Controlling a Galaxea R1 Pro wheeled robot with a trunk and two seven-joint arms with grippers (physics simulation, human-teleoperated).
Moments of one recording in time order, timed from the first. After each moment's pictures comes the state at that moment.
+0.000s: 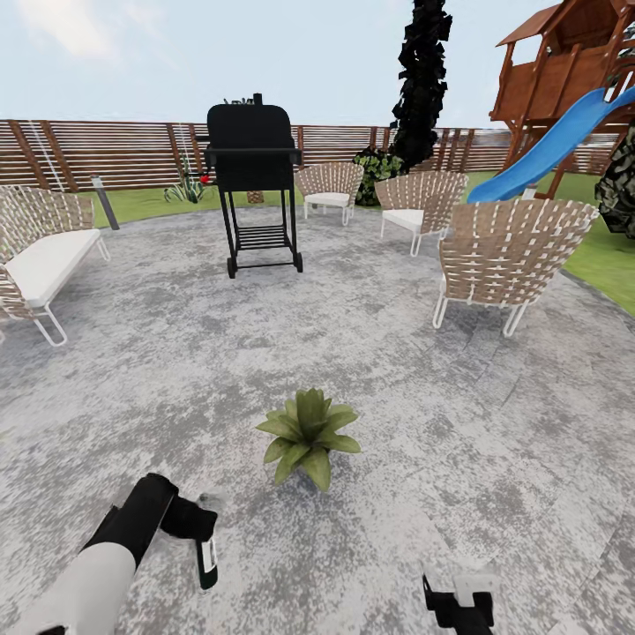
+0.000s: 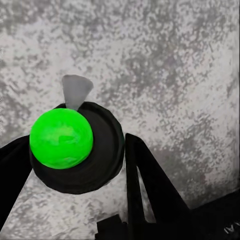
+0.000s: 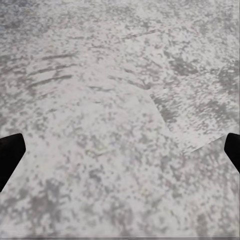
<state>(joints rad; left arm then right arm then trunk) -0.68 0.05 0.32 -0.59 -0.72 0.76 -0.79 -0.41 -0.06 0.09 -0.12 -0.01 -0.54 -0.09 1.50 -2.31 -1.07</state>
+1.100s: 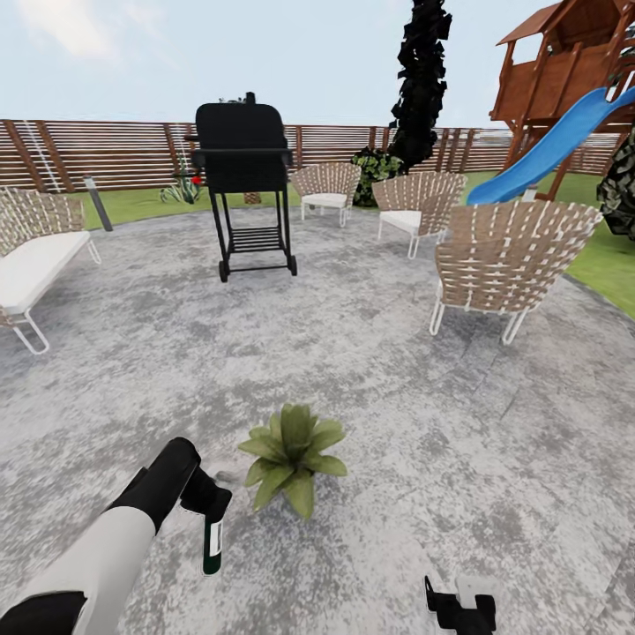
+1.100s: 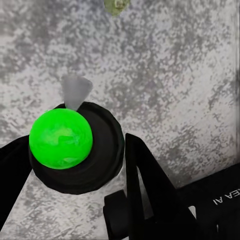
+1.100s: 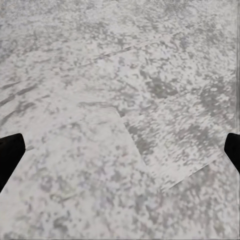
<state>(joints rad) -0.77 0.03 0.08 -0.61 -0.72 0.98 -0.85 -0.41 -0.06 0.09 -0.11 -0.06 -0.54 -0.10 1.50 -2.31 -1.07</state>
